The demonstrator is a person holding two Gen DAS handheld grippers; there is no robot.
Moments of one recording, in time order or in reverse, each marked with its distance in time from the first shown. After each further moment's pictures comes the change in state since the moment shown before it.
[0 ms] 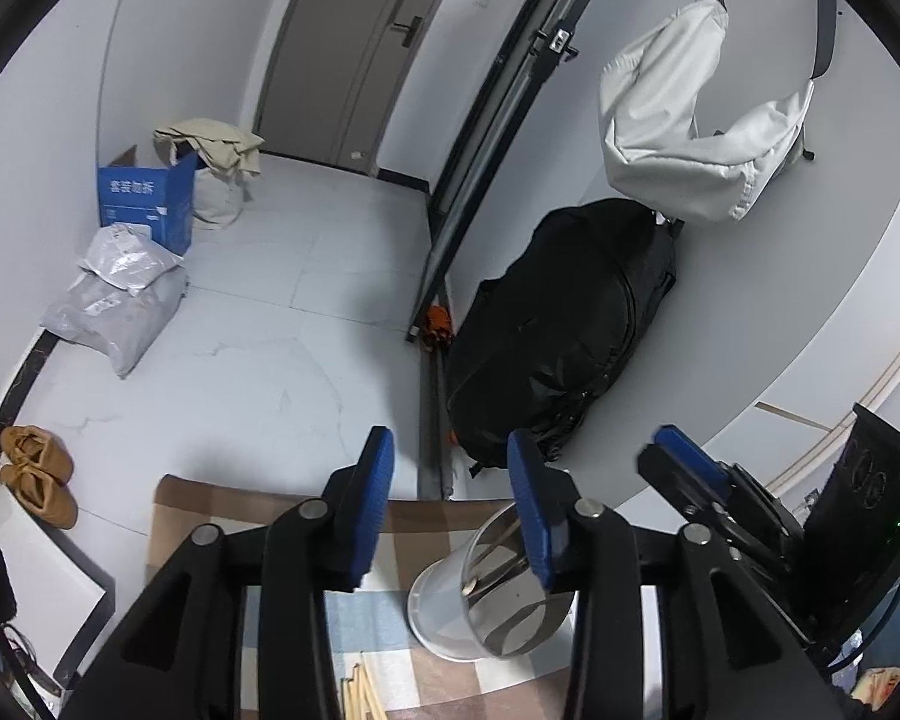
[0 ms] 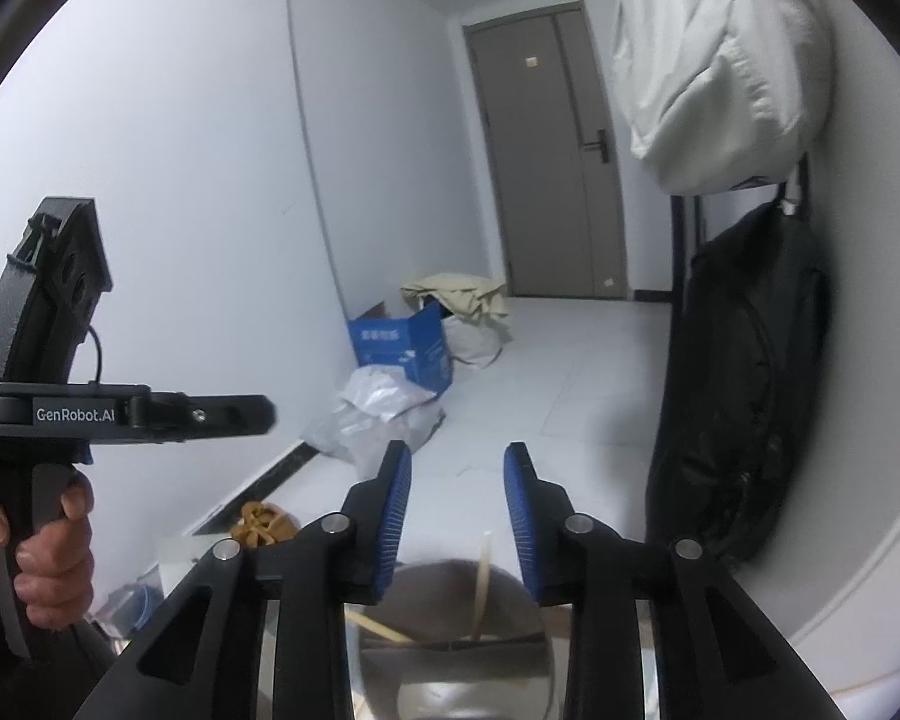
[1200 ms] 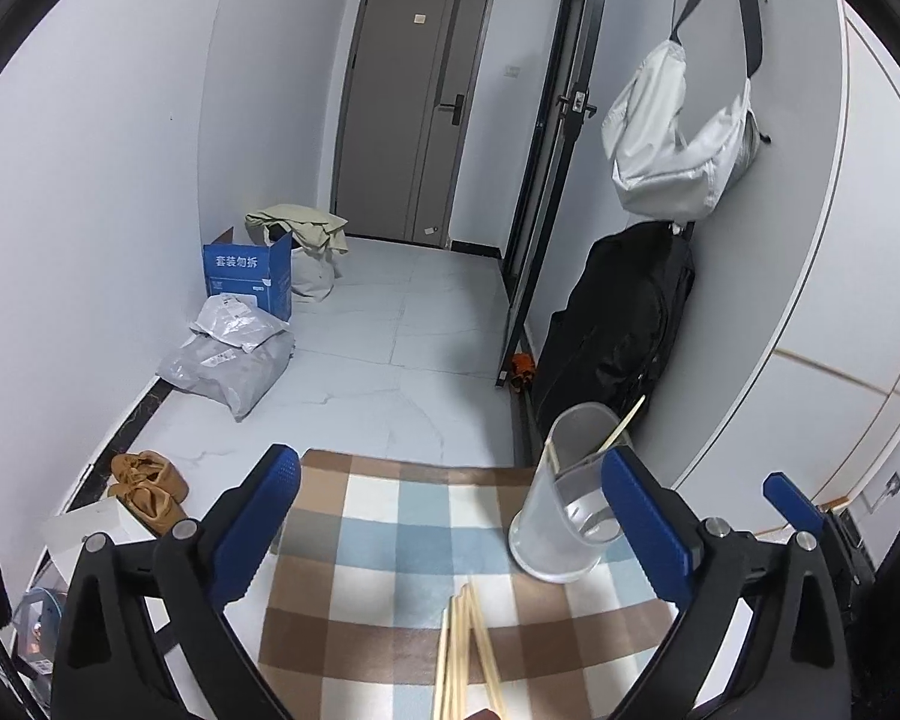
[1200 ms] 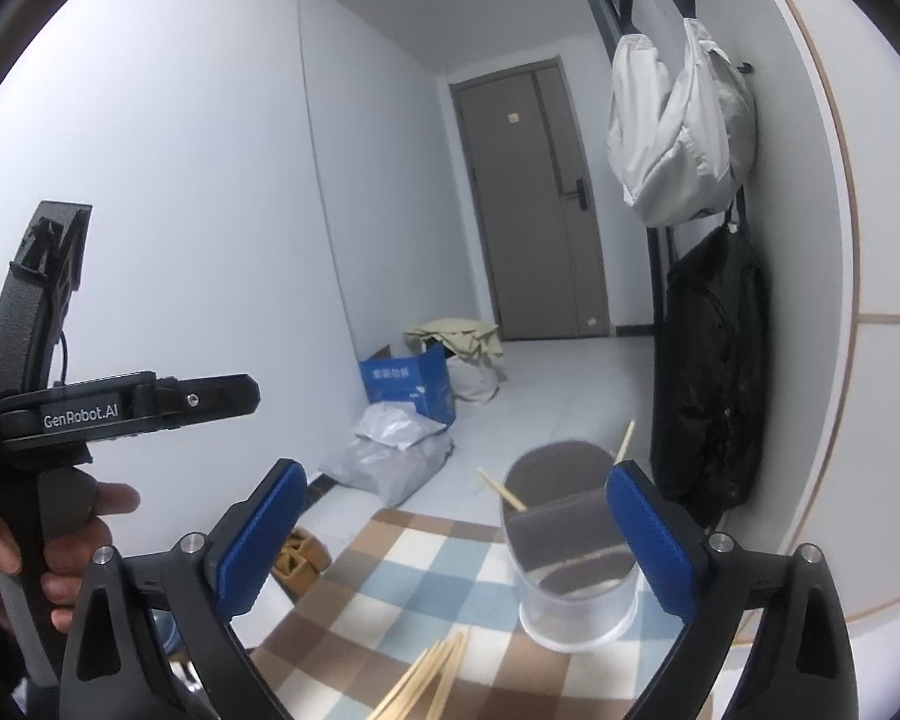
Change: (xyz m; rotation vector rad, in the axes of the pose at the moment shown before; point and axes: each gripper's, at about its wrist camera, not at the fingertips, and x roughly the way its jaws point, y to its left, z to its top) left arm -0.096 0.003 -0.091 0.106 -0.195 0.226; right arm -0.106 0.094 -0.075 0.037 -0.141 -0.055
